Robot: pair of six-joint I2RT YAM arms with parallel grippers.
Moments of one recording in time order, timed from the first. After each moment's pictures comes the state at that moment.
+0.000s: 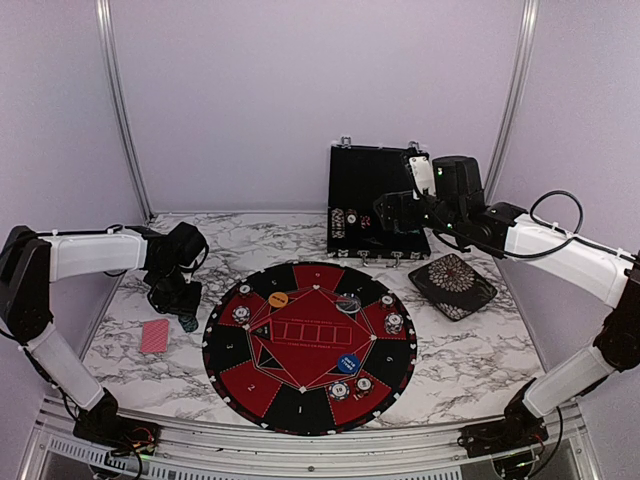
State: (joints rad) left arm -0.46 1.60 1.03 -0.81 -0.19 -0.40; right arm 0.60 1.43 1.22 -0.17 0.19 0.12
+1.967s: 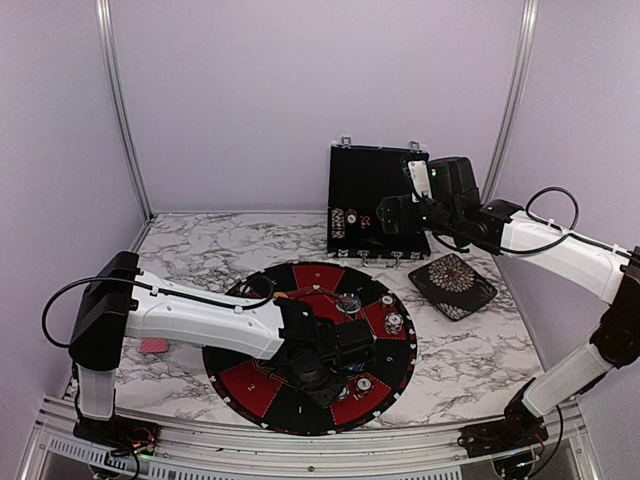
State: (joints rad) left arm -1.34 2.06 1.57 -0.88 -0.16 -0.60; right arm 0.60 1.45 1.25 -0.25 0.24 0.16
